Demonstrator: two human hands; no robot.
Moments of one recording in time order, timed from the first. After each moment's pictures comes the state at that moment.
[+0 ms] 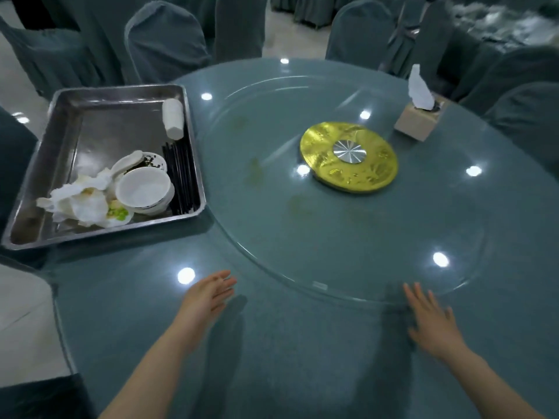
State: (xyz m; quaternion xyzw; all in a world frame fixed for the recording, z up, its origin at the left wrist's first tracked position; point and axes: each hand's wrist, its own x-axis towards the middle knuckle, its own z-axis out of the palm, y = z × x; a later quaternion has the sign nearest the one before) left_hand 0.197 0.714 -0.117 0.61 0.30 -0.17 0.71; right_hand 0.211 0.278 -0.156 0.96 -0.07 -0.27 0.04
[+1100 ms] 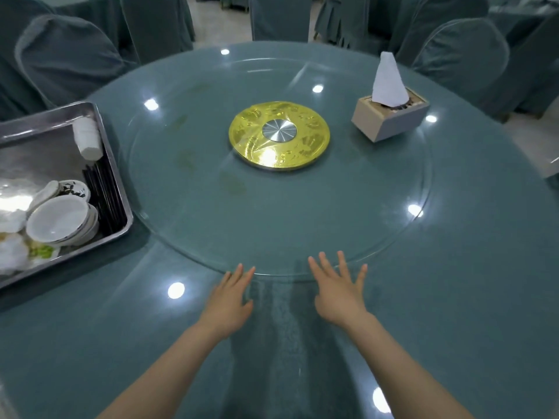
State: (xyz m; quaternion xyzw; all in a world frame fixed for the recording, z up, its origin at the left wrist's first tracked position) left_hand 0.214 0.586 -0.146 0.94 -0.10 -0.25 0.21; right_hand 0.193 0.351 -0.156 0.98 -0.06 -0.20 -0.03
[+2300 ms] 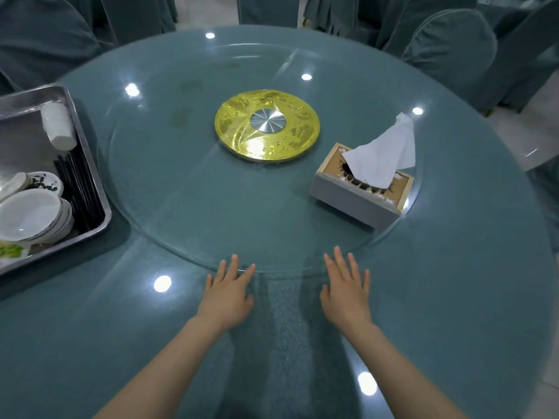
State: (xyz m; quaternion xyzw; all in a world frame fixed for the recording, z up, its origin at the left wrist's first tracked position) left_hand 0.224 0.564 -0.161 0.95 -0.13 -0.26 0.09; right_hand 0.173 0.329 -0.165 0.97 -0.14 -0.11 -0.13
